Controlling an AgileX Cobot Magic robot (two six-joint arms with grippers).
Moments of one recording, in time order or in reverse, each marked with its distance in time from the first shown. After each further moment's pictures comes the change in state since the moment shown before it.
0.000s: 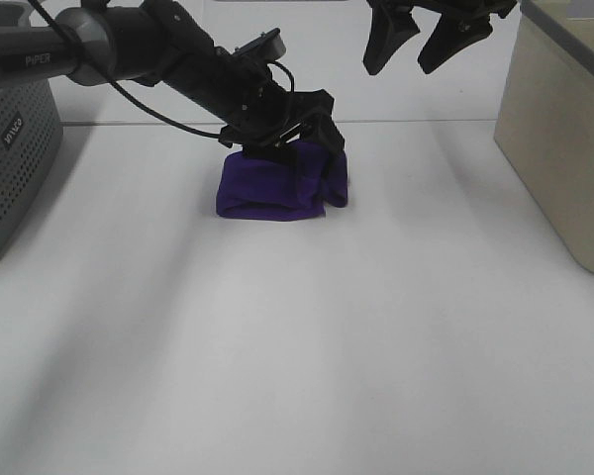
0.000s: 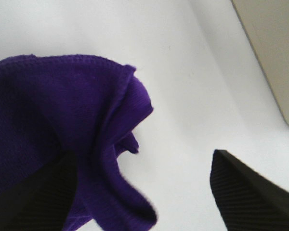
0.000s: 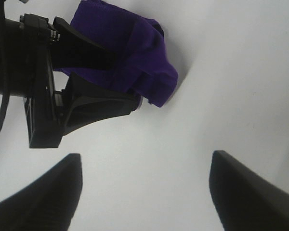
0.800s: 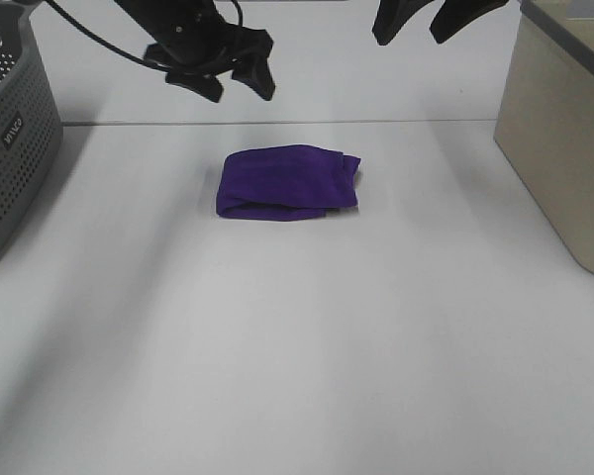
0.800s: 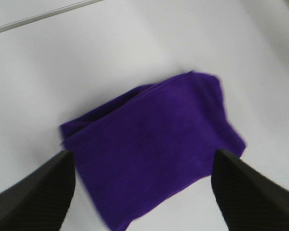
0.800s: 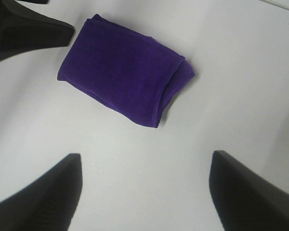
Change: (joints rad) left arm 0.080 -0.049 -0.275 0.452 0.286 -0.200; right arm 0.000 -0.062 0.000 -0.019 0.001 0.005
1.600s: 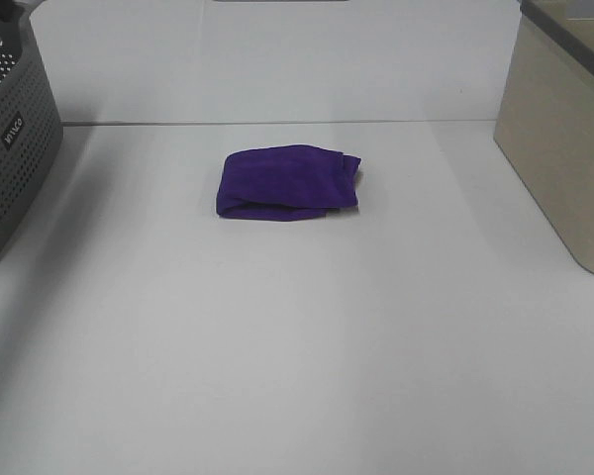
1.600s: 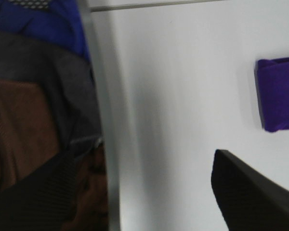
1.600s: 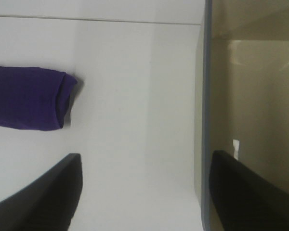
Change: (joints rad) left arm 0.344 -0.525 0.395 0.229 0.152 -0.043; right arm -0.246 -0.327 0.179 -0.148 -0.003 0.137
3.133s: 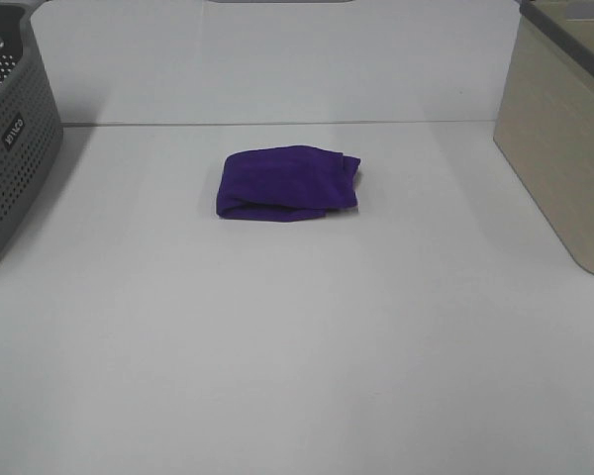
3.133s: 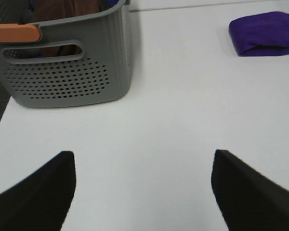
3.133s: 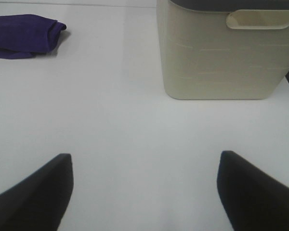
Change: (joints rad) left arm 0.111 -1.940 1.483 -0.025 -0.123 0.060; right arm -0.005 -1.715 1.367 -0.123 -0.150 0.027
